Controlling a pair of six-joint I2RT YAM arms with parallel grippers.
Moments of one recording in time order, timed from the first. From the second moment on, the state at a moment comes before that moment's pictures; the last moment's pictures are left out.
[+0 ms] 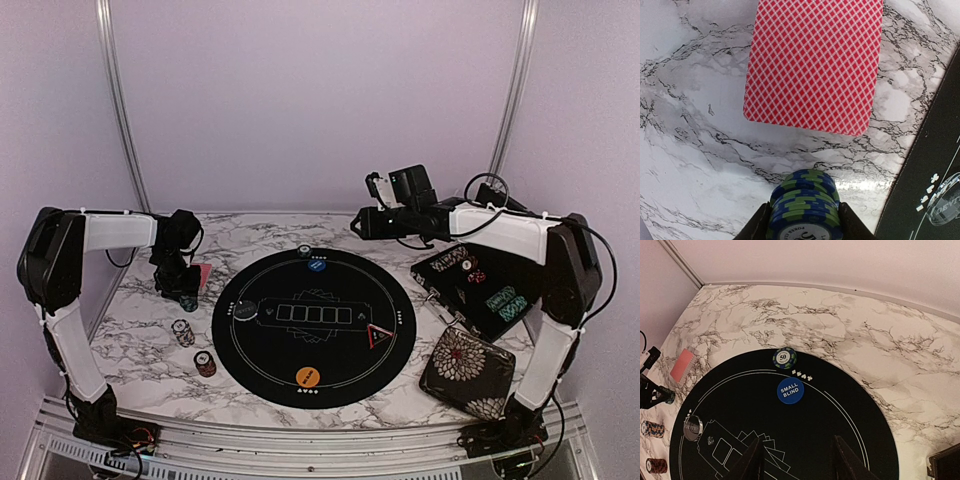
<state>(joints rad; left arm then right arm) -0.29 1.85 1.24 -0.80 -0.10 -0.38 0.54 1.82 1.44 -0.22 -0.10 0.30</state>
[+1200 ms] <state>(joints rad) -0.41 1.85 1.31 -0.86 -0.07 -0.40 0.55 1.83 1.44 -0.22 -0.10 0.30</state>
